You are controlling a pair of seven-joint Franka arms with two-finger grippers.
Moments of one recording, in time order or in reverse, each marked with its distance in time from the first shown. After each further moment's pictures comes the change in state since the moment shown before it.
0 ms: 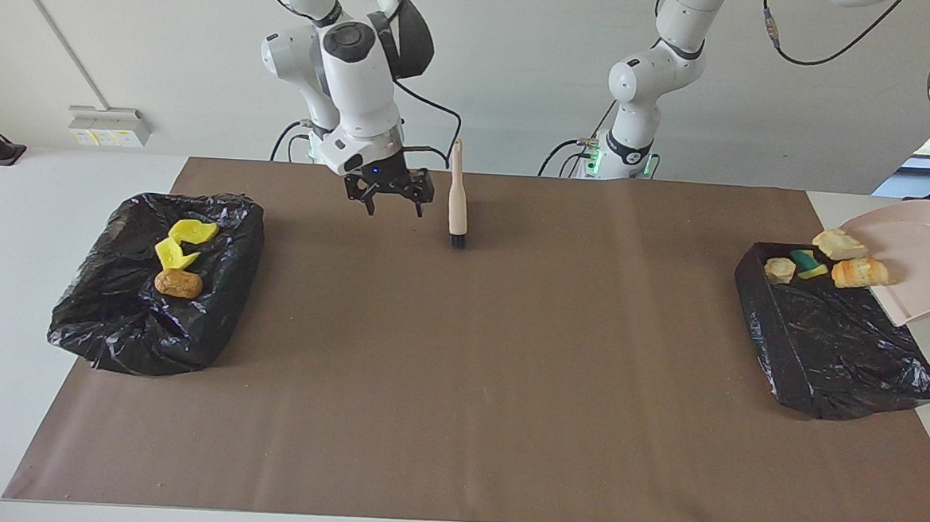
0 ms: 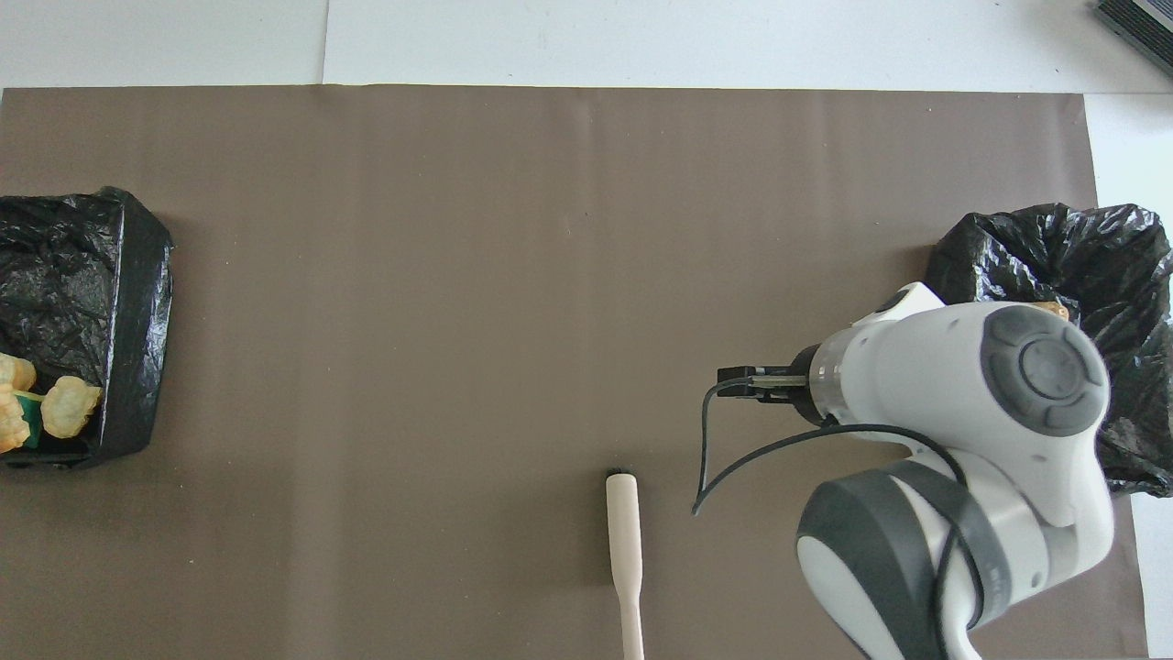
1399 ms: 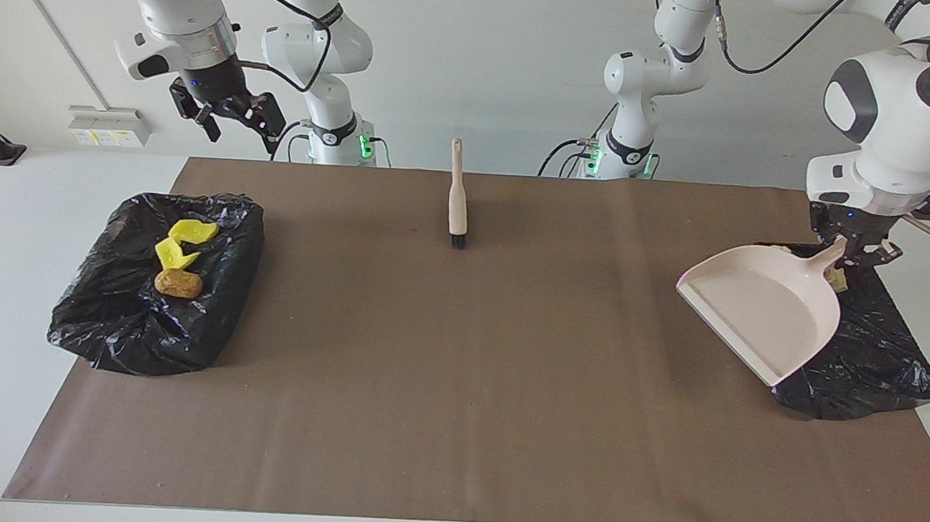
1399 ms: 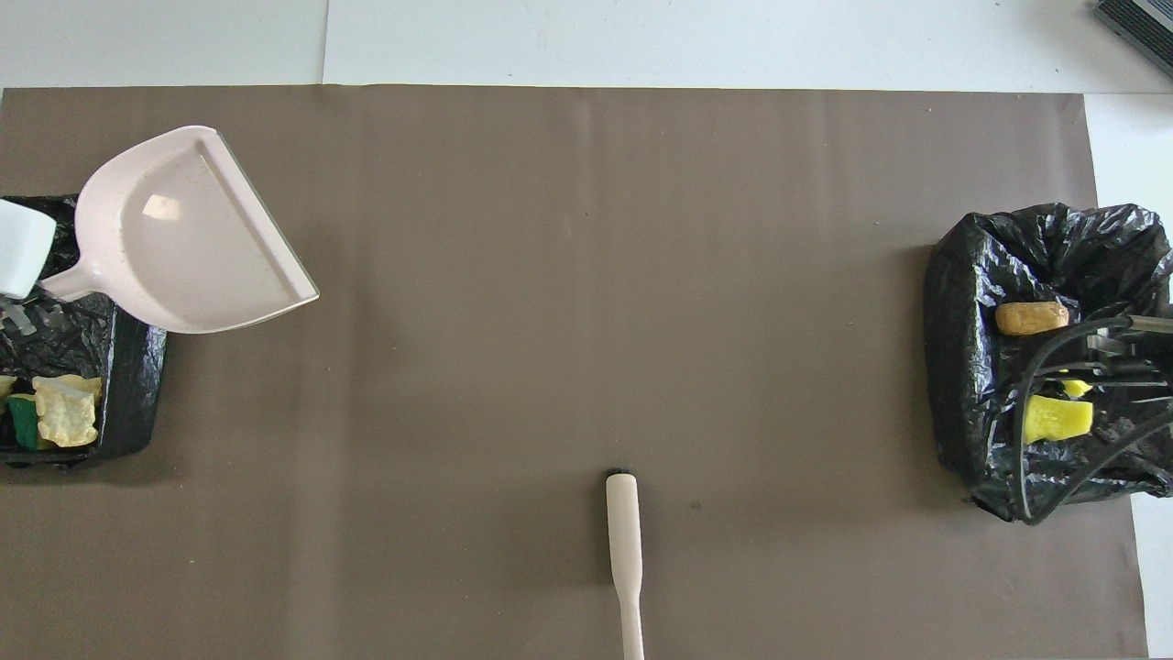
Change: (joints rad) left arm -0.426 0.009 -0.042 0.015 -0.541 -0.285 -0.800; right arm -0.251 -0.012 -0.027 0.433 -0.120 -0.588 -0.145
